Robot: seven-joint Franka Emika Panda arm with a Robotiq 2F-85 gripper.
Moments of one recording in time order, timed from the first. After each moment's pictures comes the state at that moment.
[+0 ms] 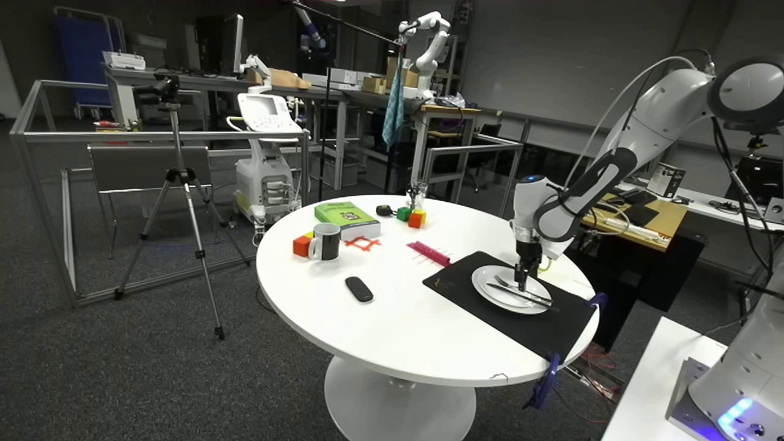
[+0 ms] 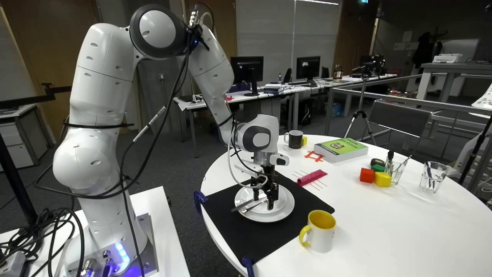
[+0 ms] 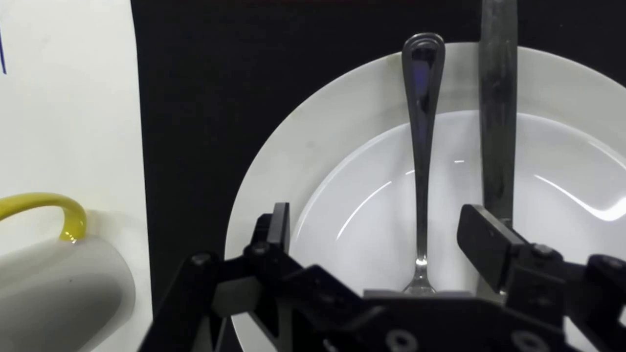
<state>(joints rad) 0.02 0.41 -0.08 -2.28 -0.29 2.52 0.11</state>
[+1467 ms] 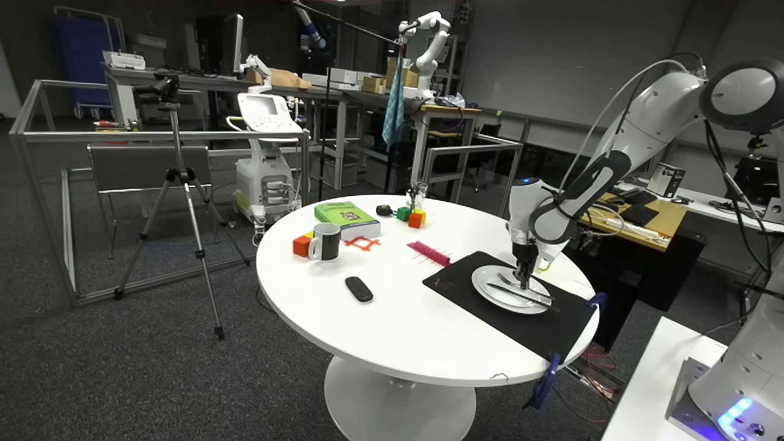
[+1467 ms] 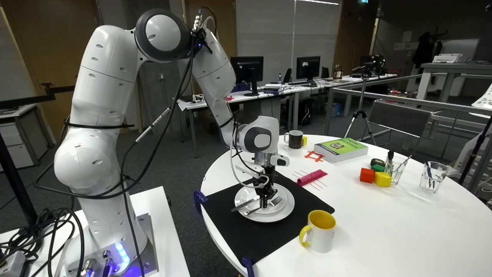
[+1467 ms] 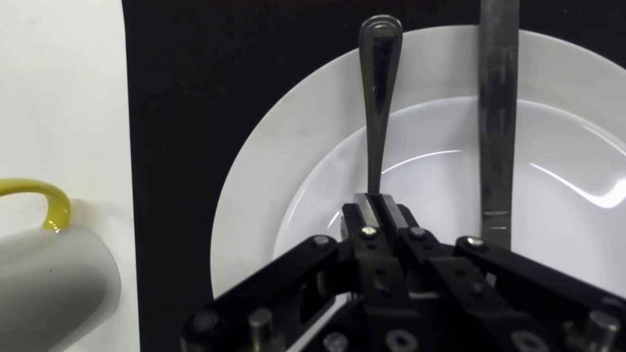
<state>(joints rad) 0.04 0.44 -0.09 -2.26 -0.29 2.52 0.10</state>
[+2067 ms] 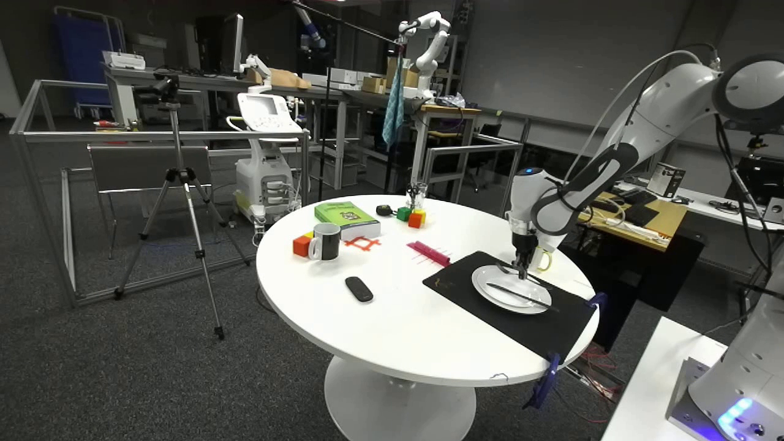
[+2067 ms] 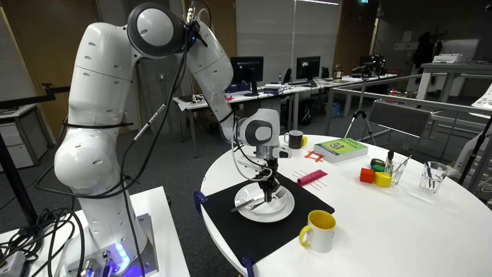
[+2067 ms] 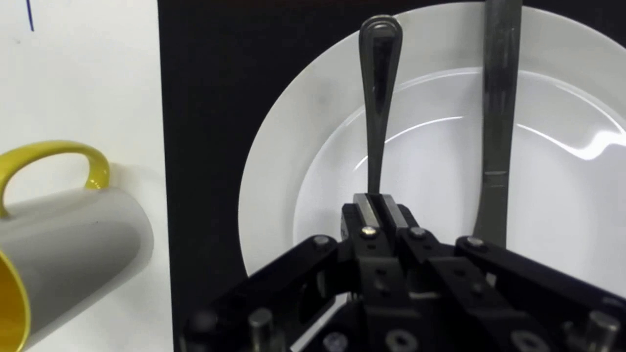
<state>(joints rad) 0.04 0.39 -0.10 -2.26 -0.31 2.51 0.10</state>
